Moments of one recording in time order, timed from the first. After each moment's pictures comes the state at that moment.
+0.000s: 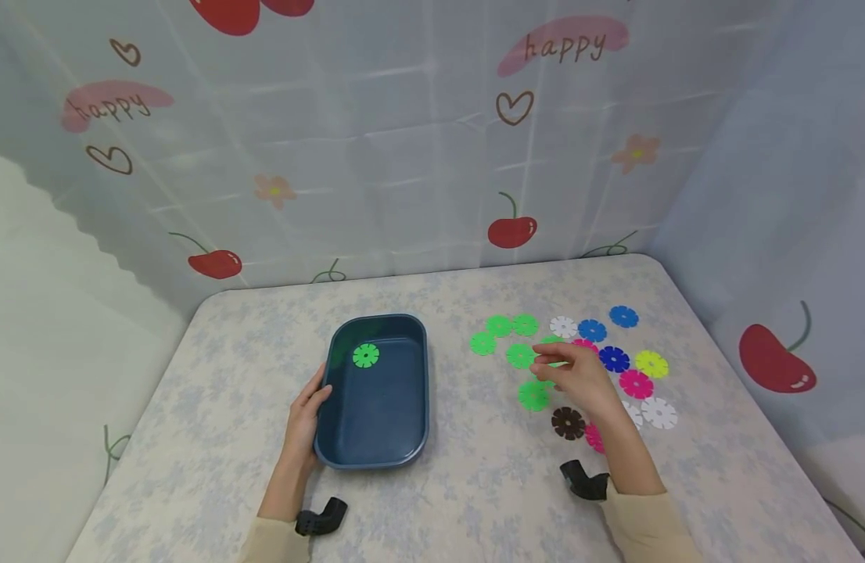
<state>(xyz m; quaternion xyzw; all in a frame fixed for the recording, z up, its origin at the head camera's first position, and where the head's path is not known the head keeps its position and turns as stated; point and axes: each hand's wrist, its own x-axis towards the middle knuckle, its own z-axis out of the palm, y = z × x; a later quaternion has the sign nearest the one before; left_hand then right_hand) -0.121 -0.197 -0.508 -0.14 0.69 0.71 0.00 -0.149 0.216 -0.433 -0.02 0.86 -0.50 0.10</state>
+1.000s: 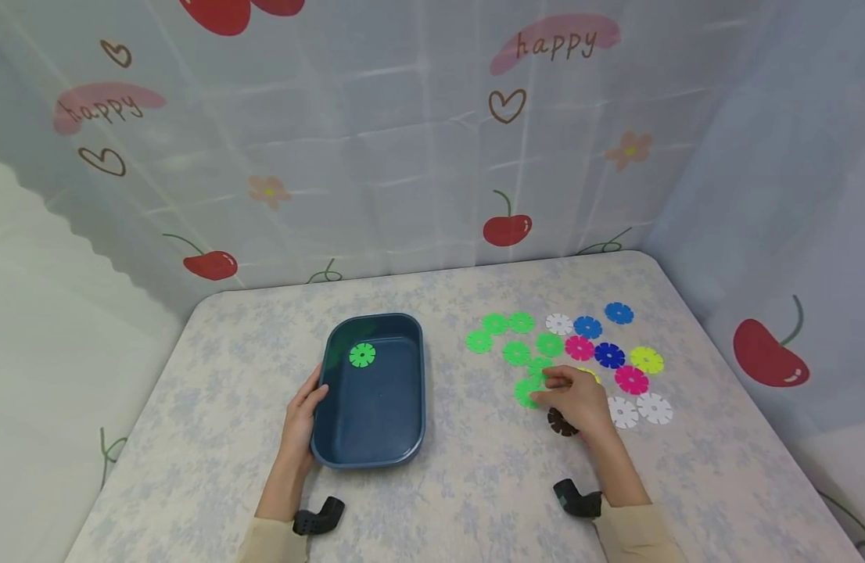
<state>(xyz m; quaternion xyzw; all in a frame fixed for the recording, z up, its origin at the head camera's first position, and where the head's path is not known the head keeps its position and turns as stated) -0.121 -0.197 -0.508 -0.14 0.69 0.71 0.00 -0.139 0.227 -0.493 0.06 0.88 -0.47 0.09</state>
